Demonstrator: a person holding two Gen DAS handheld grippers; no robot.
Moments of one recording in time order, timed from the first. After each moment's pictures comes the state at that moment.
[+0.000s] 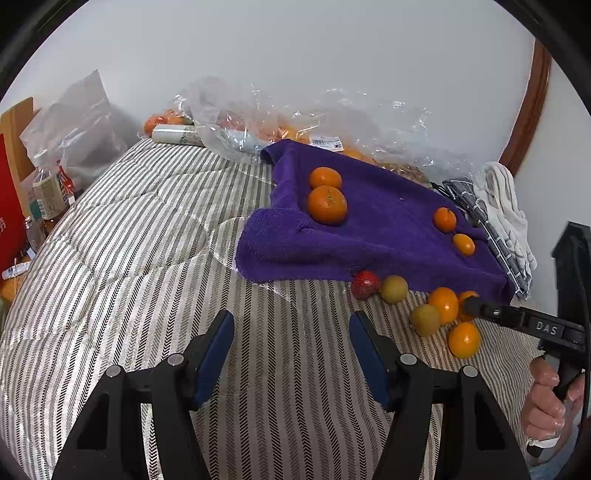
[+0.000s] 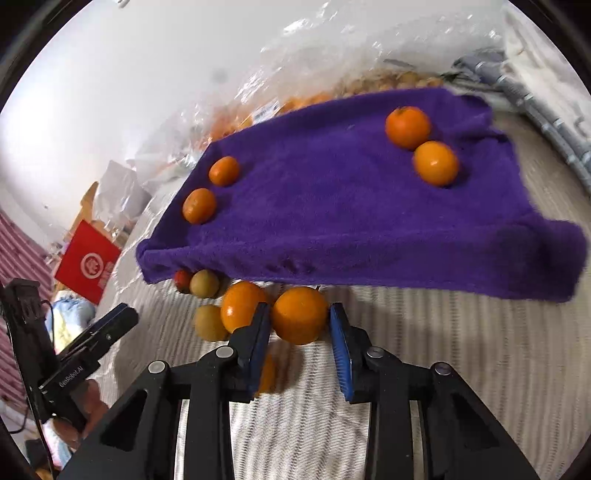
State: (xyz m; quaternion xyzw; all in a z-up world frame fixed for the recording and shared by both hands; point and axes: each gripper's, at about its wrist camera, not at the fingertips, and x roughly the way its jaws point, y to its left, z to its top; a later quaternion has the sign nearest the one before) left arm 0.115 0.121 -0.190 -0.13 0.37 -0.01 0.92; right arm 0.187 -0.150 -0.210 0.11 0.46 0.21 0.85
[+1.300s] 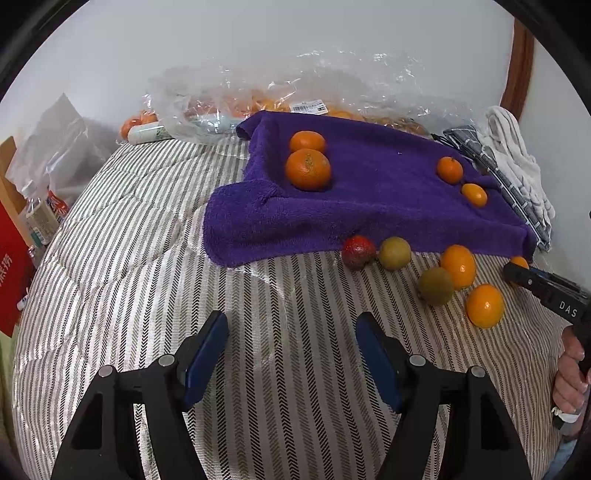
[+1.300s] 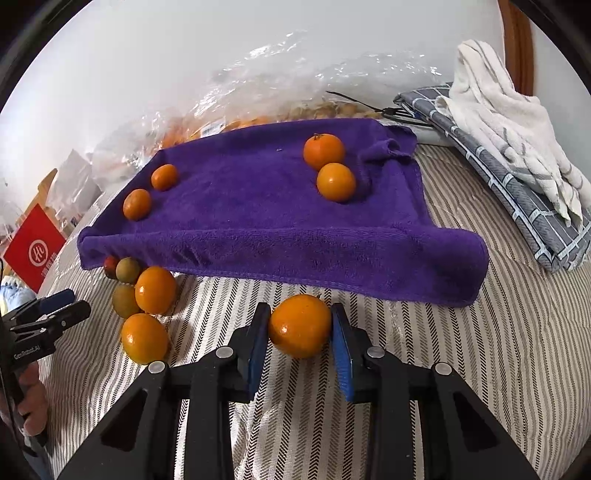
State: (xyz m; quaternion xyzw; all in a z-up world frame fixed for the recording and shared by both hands) left arm 0.128 0.089 -0.199 -0.03 0.42 -0.01 0.91; right arm 0.172 -0.180 -0.216 0.03 0.42 0.13 0.90
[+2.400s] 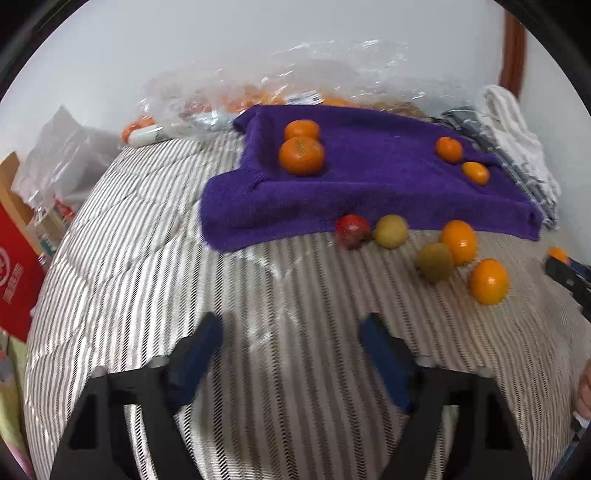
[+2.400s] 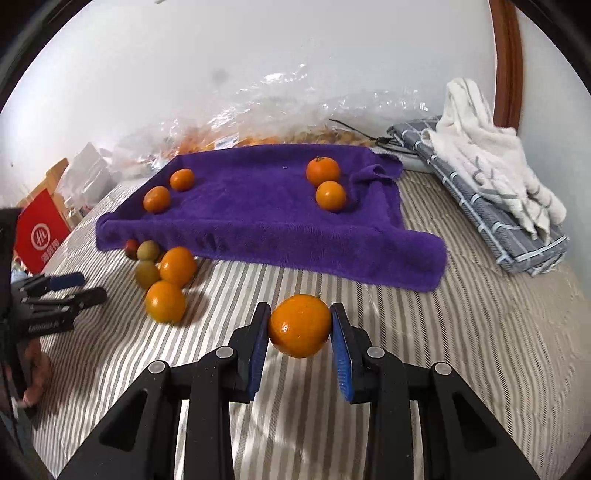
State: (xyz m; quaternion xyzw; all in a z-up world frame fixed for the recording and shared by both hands) left arm 0.121 0.081 -0.204 0.00 0.43 0.02 0.90; right arm 0.120 -0.191 -0.195 -0.01 0.37 0.13 0.92
